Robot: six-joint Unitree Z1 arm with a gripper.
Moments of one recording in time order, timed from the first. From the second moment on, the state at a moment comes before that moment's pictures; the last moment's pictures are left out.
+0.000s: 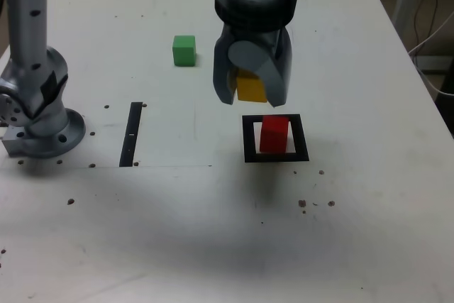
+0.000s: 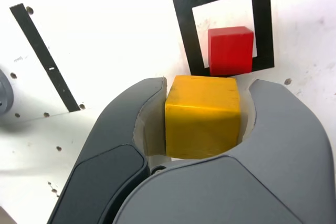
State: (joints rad) arm -0.24 1.90 -1.63 1.40 0.12 -0.03
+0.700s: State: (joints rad) arm -0.23 2.03 -1.63 1.30 0.12 -0.02
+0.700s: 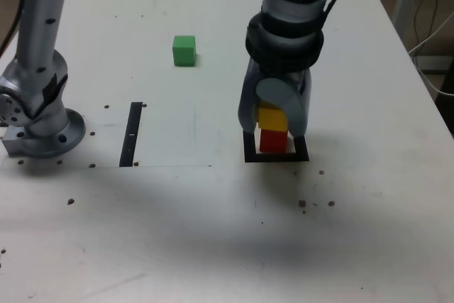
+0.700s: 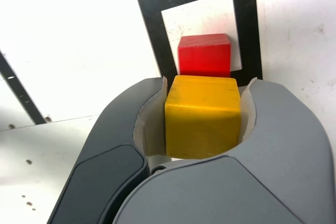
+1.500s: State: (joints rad) arm -0.19 2.02 -1.55 1.19 0.10 0.01
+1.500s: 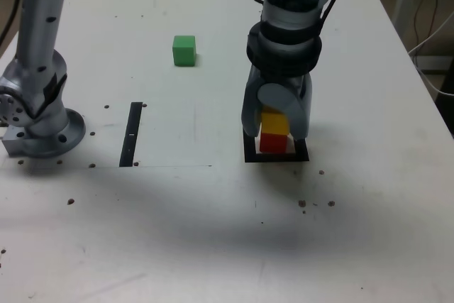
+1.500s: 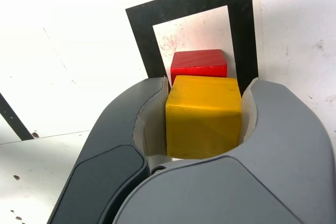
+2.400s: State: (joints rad) arm -0.16 1.93 -1.55 1.32 0.19 0.05
